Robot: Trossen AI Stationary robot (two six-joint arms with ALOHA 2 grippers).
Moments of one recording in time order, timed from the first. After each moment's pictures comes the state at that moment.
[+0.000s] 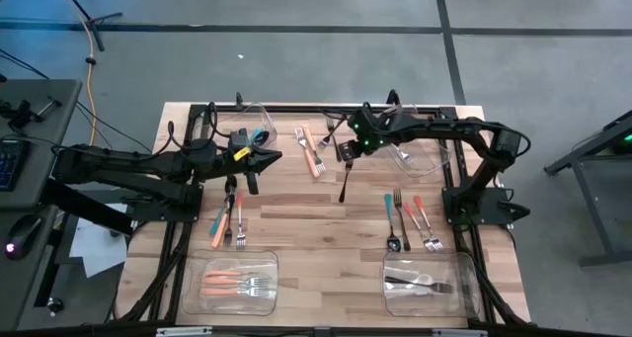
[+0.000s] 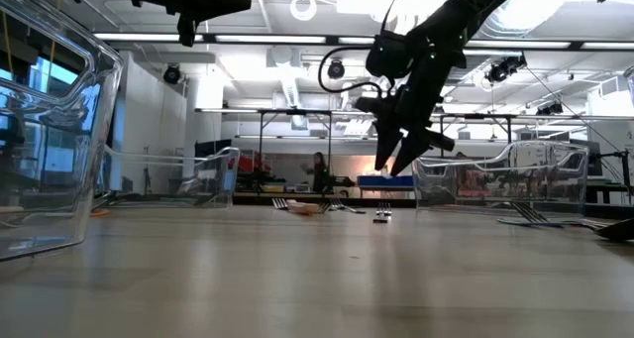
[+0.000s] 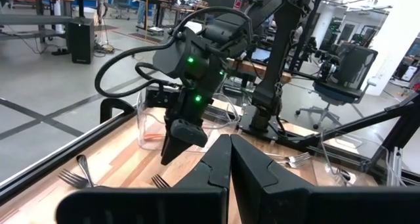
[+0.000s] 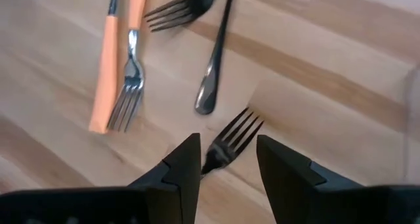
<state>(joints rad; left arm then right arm) 0.03 0.88 0.57 0.25 -0.25 -0.24 -0.44 1.69 1.10 -0.51 -0.04 0.67</state>
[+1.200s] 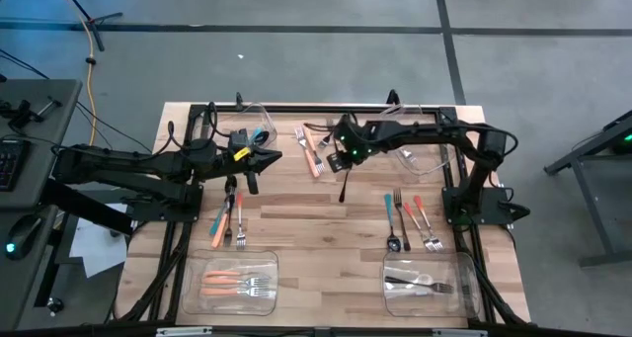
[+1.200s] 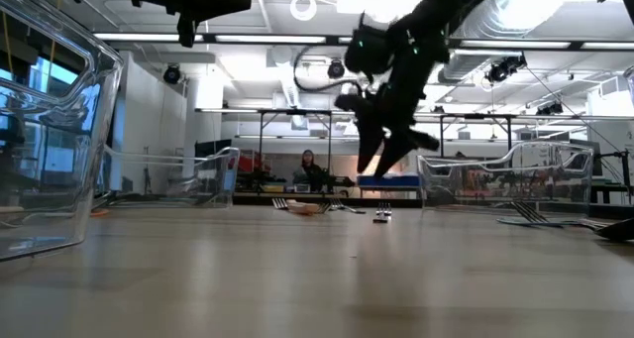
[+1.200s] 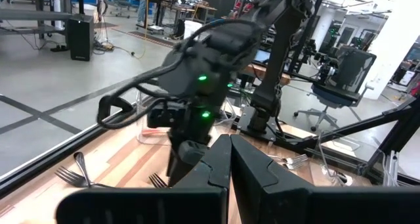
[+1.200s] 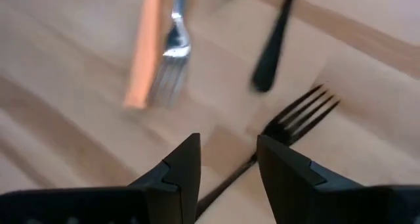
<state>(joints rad) 0.03 0.88 0.57 0.25 -0.25 -0.26 -0.33 1.79 1.22 -0.56 -0.03 0.73</state>
